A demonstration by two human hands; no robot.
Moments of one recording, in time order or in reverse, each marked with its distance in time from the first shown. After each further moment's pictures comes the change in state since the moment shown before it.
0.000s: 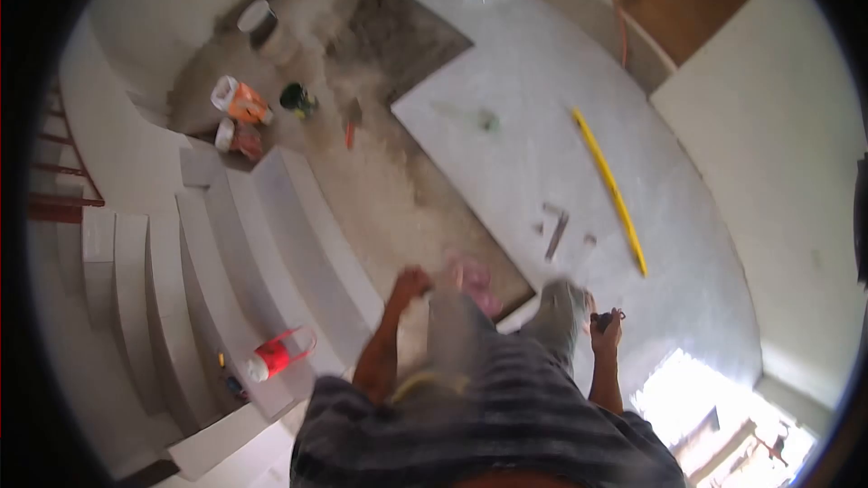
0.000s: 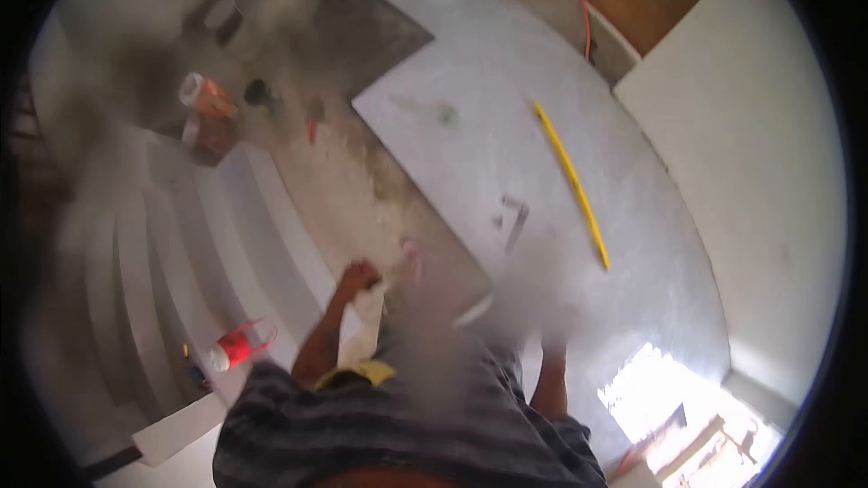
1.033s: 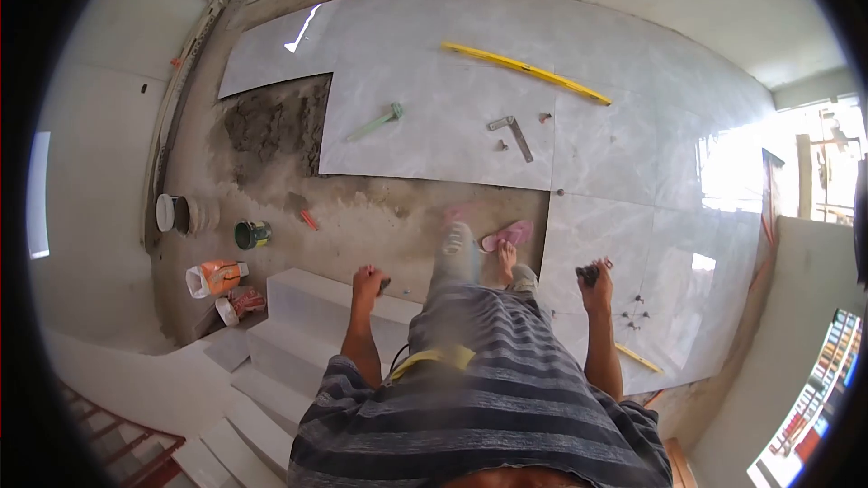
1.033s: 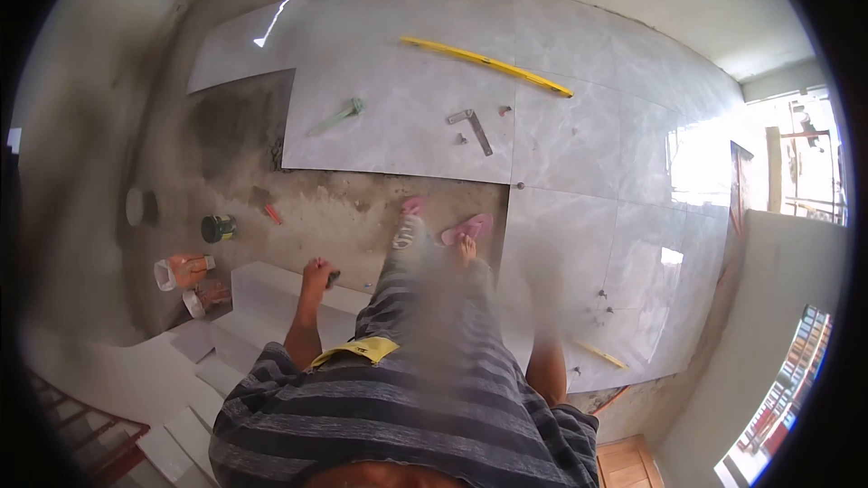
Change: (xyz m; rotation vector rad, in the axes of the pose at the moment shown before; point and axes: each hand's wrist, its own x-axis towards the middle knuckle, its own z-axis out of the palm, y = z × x) left_hand -0.019 0.022 -0.194 0.019 0.033 -0.040; right_hand -0.240 -0.236 0.062 1.315 0.747 1.267
